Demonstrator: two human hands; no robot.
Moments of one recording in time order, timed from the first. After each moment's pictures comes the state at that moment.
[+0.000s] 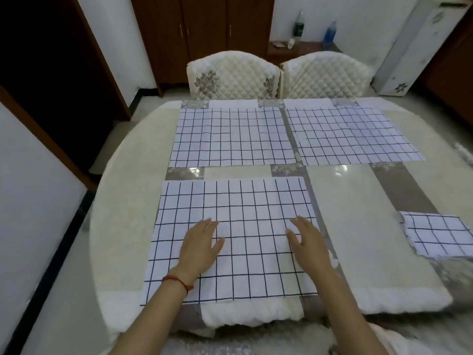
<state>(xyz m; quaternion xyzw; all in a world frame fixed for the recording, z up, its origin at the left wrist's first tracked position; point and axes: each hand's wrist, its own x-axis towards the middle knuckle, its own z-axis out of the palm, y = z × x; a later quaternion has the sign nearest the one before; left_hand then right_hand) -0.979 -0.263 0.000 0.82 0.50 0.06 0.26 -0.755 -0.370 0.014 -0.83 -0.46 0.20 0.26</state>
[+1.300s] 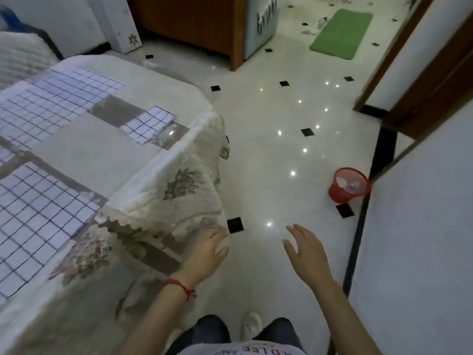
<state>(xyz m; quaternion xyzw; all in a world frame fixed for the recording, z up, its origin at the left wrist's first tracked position) -0.827 -0.727 -0.003 0.95 -0.01 -0.12 0.30 -0.806 -0.976 -0.006 -0.96 -0.04 0.09 0.26</state>
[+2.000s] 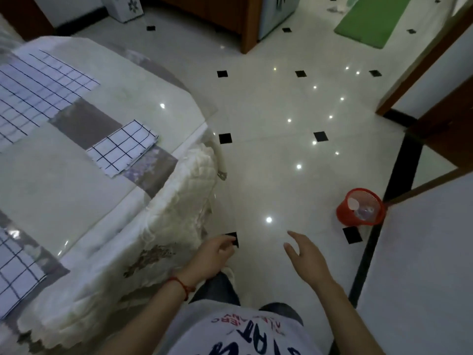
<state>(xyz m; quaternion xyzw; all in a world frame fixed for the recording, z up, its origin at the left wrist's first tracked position) -0.617 -0.745 -0.027 0.83 0.13 -0.24 0.49 -0.581 -0.982 -0.035 -0.91 0.01 0.24 0.33</state>
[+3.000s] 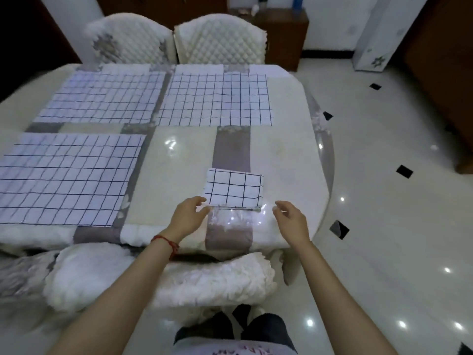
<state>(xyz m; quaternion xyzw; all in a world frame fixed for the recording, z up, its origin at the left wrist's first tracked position) -0.491 -0.549 0.036 0.70 0.61 0.09 0.37 -0.273 -0.648 0.026 -0.79 -0.35 0.37 0.36</state>
